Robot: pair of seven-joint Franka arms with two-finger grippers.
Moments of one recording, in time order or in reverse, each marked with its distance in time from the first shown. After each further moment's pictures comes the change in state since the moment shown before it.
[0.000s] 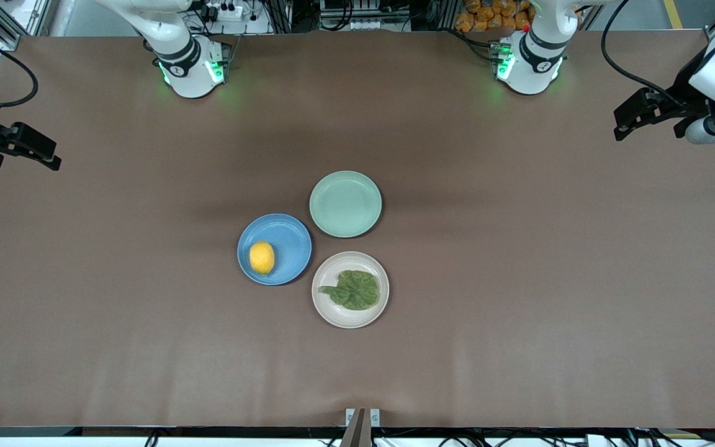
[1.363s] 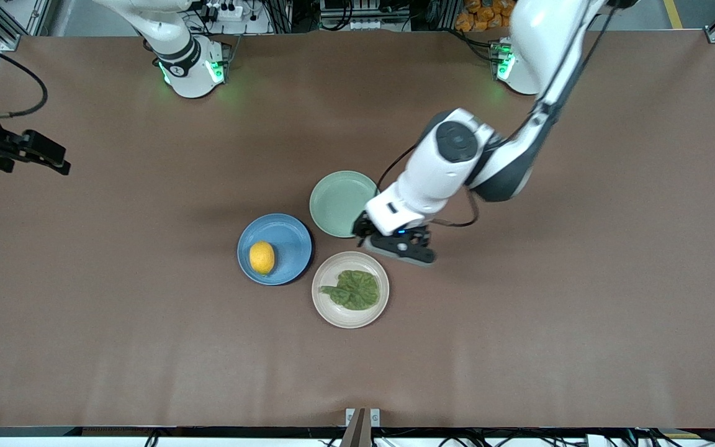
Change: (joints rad) left arm -0.513 0.685 -0.060 0.001 -0.004 1.098 -0.213; right arm 0.003 0.038 0.007 -0.014 0.010 0.011 0.000
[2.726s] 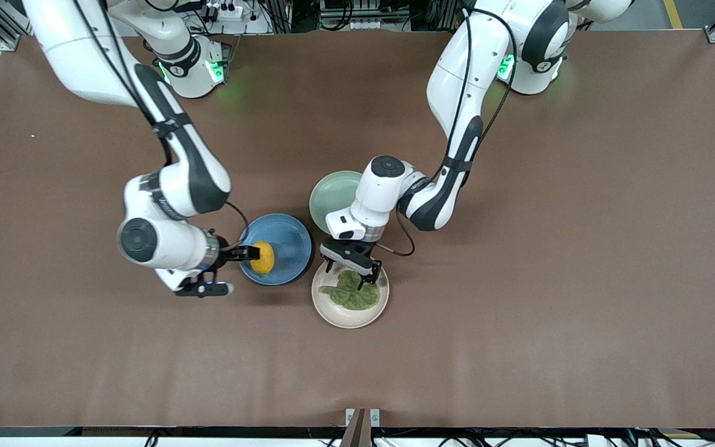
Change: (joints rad) left arm -0.336 0.378 0.367 0.150 0.088 0.431 -0.004; right arm 0.297 0.522 0.012 -0.190 0.138 0.634 0.182
